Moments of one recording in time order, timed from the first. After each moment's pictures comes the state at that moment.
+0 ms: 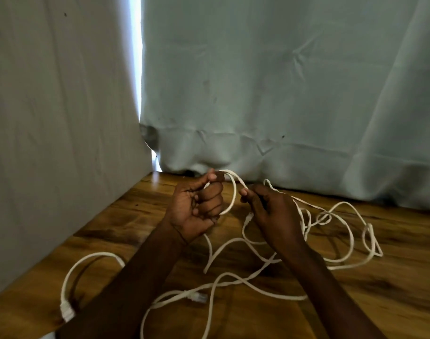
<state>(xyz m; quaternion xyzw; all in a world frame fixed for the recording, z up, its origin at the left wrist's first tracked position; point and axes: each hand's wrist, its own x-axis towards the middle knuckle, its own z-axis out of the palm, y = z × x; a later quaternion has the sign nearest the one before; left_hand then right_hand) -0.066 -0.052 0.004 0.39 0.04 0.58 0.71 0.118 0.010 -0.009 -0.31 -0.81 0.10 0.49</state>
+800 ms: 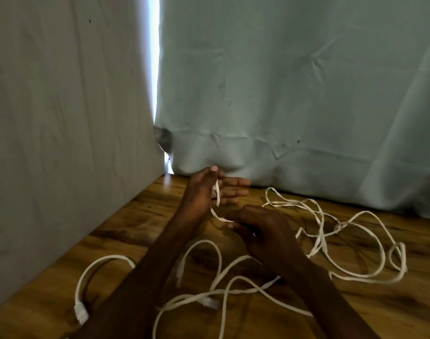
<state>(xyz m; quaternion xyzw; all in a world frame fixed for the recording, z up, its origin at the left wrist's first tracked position) -0.075 -0.042 0.010 0.47 0.33 0.71 0.41 0.100 -0.003 -0.025 -0.14 -0.90 0.04 0.42</state>
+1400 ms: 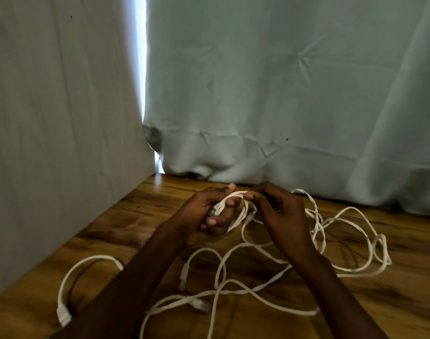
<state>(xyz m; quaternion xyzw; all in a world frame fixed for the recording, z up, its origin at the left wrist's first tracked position) -0.063 -0.049 0.000 0.51 0.24 0.52 0.64 0.120 0.019 -0.008 -0.23 -0.78 0.18 0.55</state>
